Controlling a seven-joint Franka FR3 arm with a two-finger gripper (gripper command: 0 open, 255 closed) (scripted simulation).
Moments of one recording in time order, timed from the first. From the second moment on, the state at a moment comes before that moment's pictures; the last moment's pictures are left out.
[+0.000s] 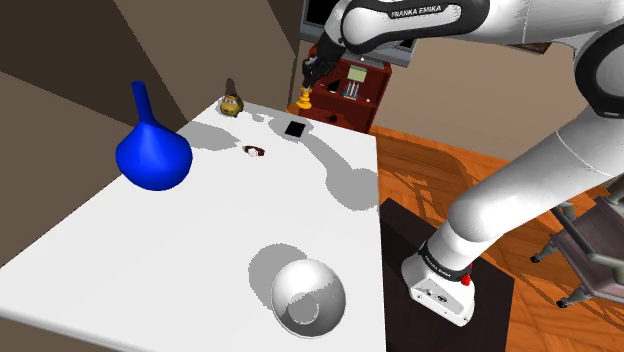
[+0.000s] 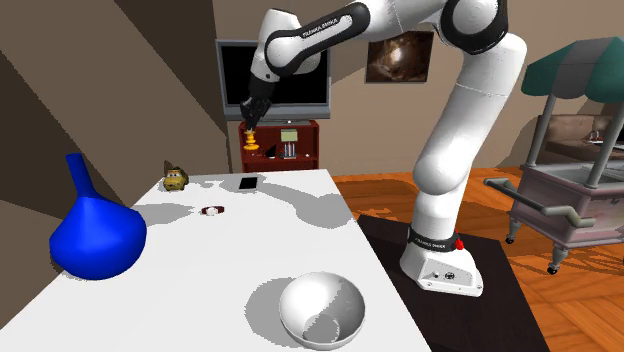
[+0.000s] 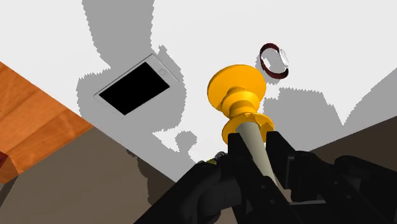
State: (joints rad) arm -0.29 -0.23 0.28 -2.14 0.03 2.36 0.06
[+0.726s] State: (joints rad) arm -0.33 -0.05 0.23 -2.02 0.01 2.40 -0.03
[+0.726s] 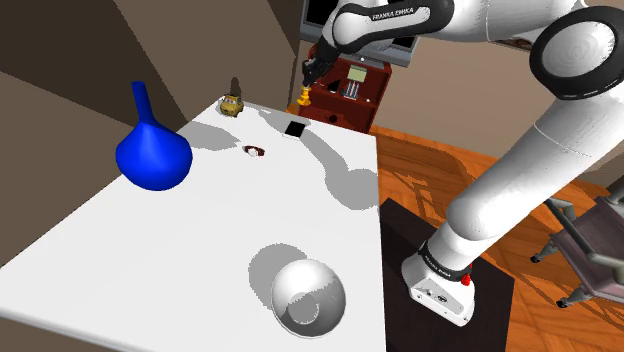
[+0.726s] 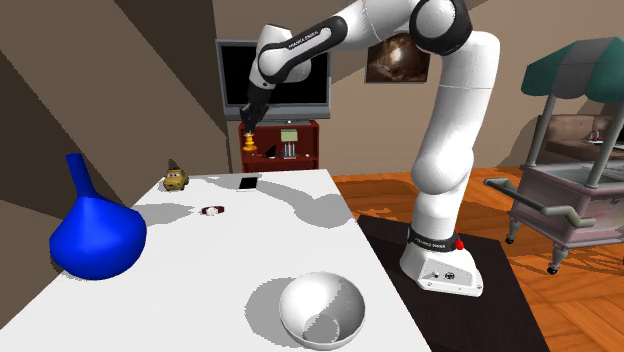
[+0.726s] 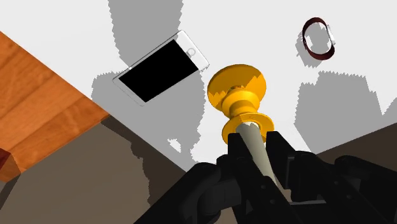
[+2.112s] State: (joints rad) arm -0.33 0.06 0.23 -2.18 -0.03 2.67 0.01
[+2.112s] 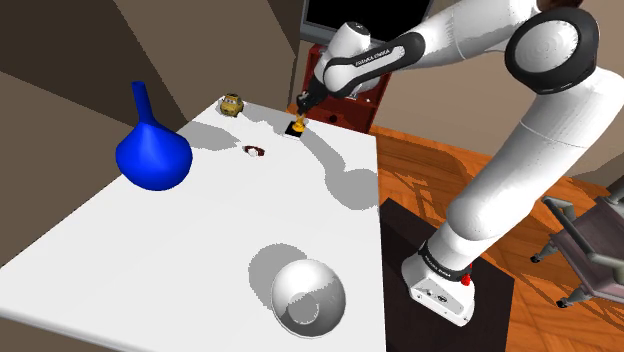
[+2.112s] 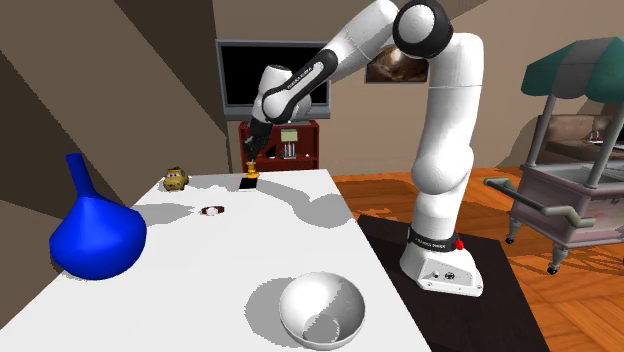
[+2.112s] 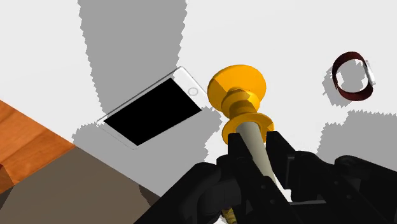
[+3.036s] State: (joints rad) arm -0.31 0.18 0.21 -2.24 -0.11 2.85 0.06
